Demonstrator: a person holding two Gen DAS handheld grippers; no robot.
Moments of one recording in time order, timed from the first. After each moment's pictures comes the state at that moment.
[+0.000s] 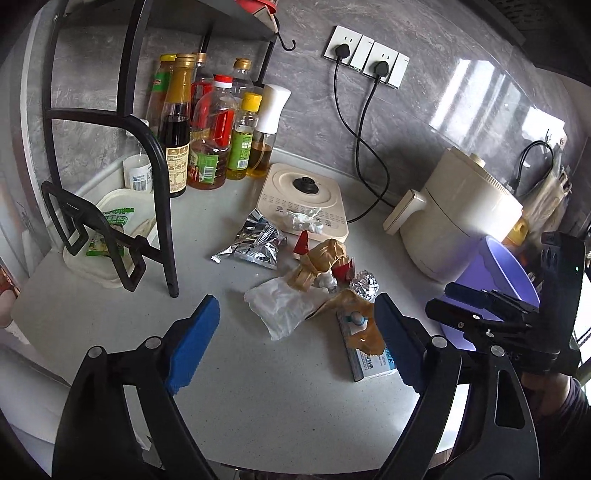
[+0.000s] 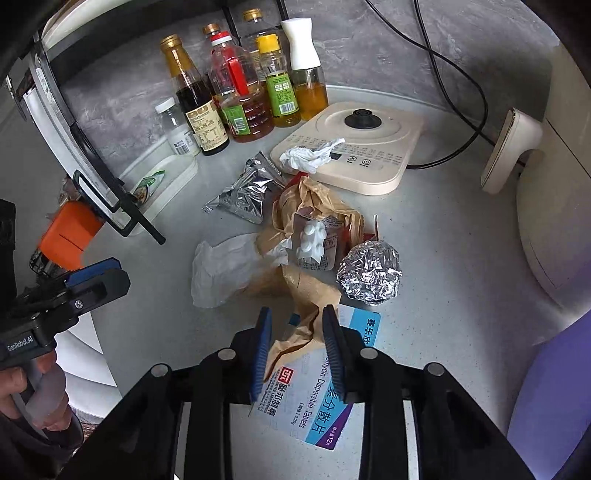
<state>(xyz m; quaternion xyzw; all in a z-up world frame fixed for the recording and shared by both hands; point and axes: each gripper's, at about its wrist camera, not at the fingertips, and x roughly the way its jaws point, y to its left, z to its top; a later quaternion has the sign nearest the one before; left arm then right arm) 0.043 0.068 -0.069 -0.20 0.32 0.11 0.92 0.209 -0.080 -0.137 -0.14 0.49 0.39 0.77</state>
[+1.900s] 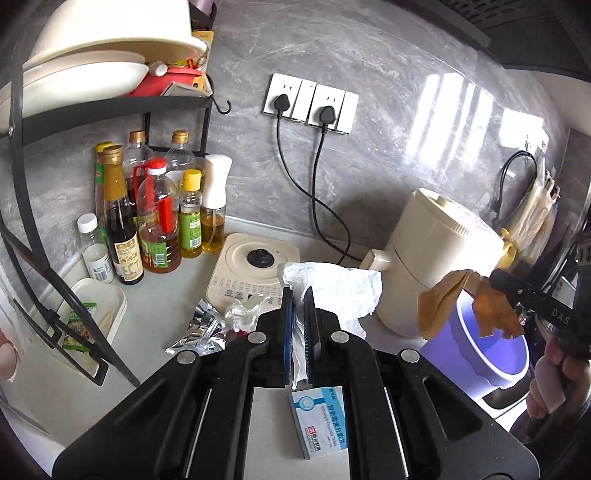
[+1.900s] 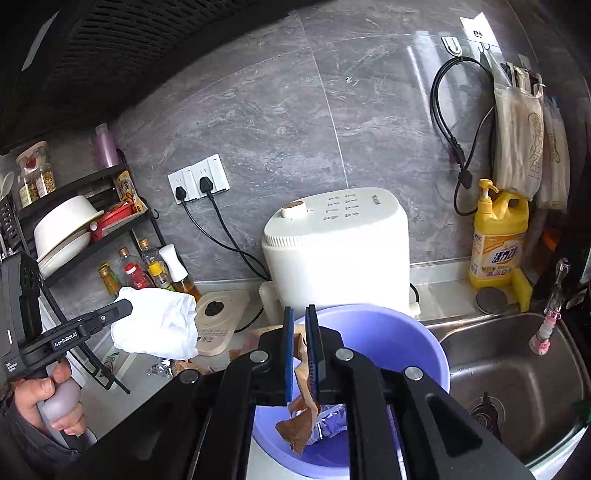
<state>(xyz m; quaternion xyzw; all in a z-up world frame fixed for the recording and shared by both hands) 0.119 0.021 0.010 -0.14 0.25 0.09 0.95 0.215 -0.359 0.051 0.05 0.28 0.20 0.94</state>
